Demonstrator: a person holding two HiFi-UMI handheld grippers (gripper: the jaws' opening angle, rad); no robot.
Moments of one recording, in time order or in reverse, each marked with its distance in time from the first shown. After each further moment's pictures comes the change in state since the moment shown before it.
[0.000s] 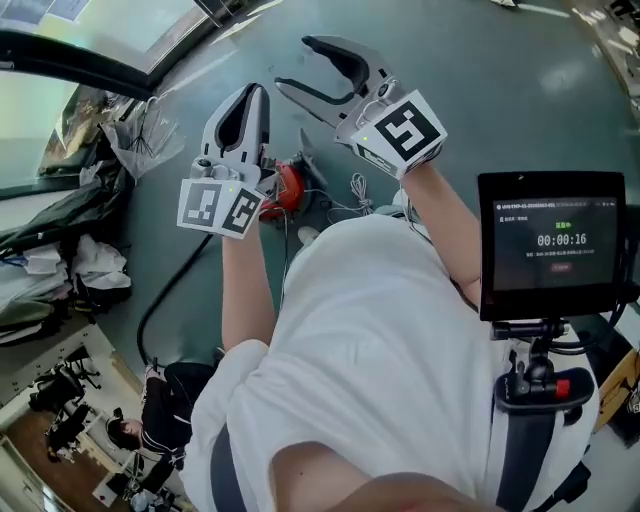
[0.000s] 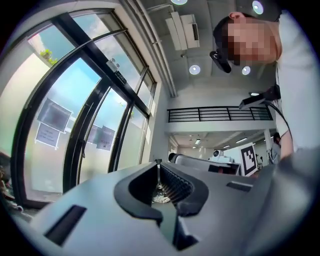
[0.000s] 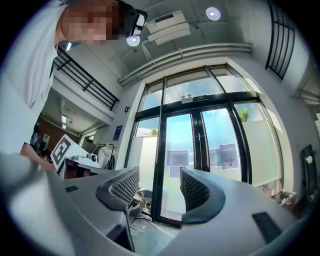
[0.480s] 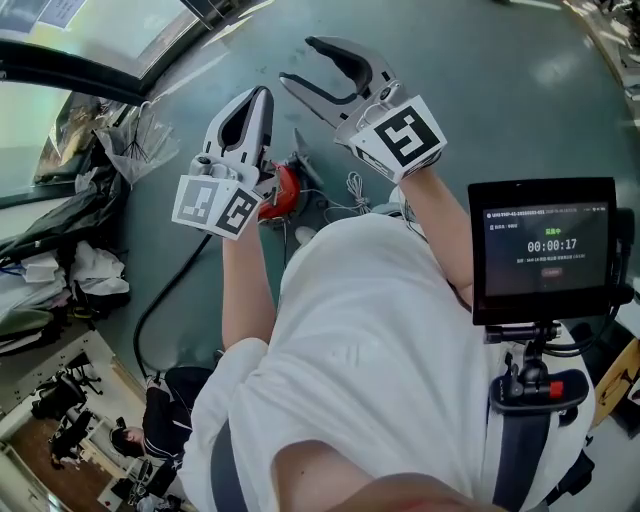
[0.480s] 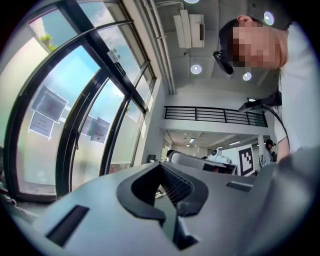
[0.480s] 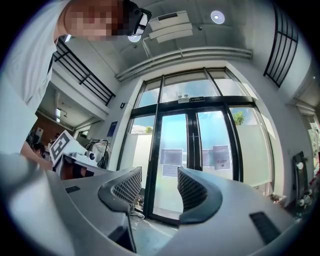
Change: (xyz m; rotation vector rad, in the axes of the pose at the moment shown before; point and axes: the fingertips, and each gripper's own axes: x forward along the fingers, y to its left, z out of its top) left arm 0.015 -0.011 -0.009 -0.067 0.049 -0.081; right arm -0.012 -0.018 -0.001 -0.042 0.025 -0.079
